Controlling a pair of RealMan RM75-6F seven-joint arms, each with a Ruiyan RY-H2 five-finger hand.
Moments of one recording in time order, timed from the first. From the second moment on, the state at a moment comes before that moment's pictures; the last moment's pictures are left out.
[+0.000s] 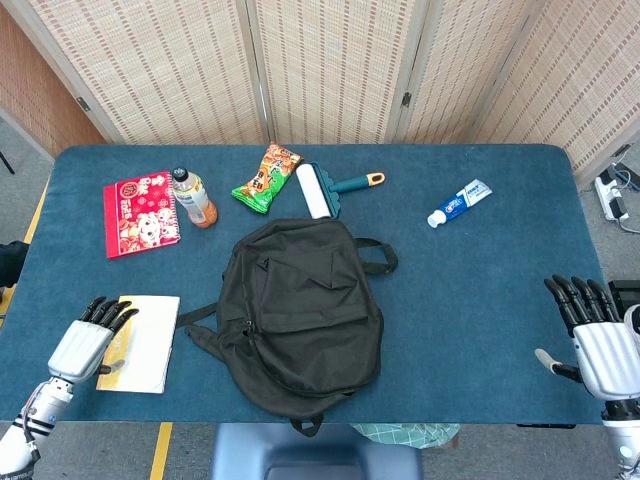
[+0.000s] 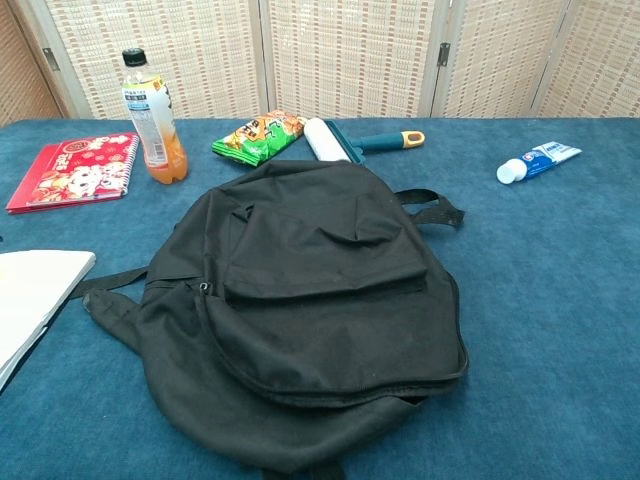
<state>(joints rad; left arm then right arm) -0.29 -1.44 0.04 -0.93 1.67 1.30 -0.15 0.07 -1.04 0.04 -1.68 -1.58 1.51 -0.03</state>
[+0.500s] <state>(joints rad) -0.27 -1.53 0.05 -0.71 1.59 1.24 -0.22 0.08 -1.04 0.05 -1.68 -1.57 1.50 -0.04</state>
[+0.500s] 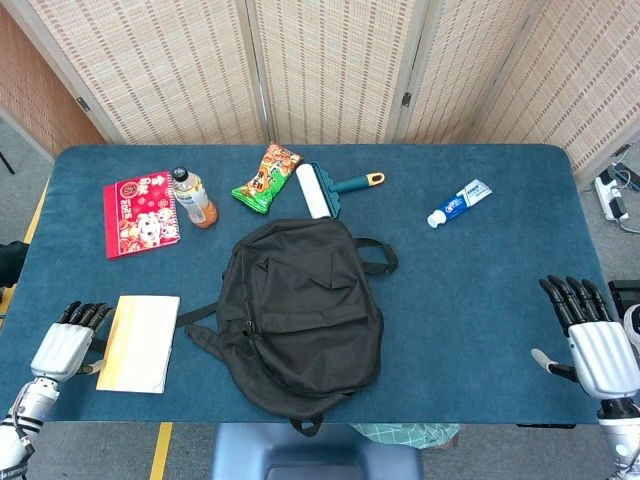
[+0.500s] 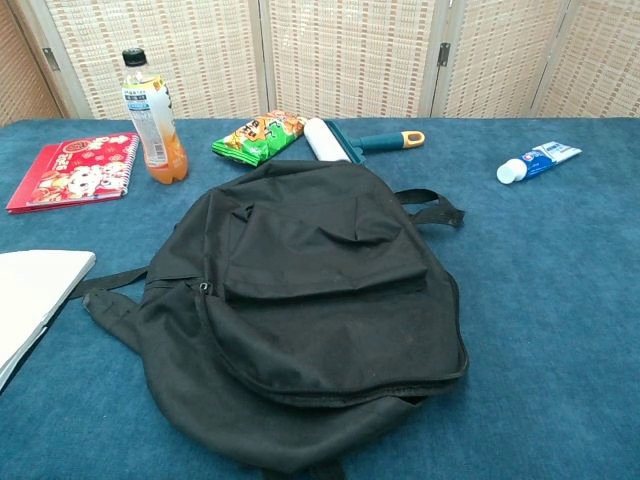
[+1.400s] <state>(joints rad) -0.34 -1.51 0.05 -0.93 1.64 1.28 -0.17 0.07 -1.04 0.04 -1.67 -1.57 1.52 -0.02</state>
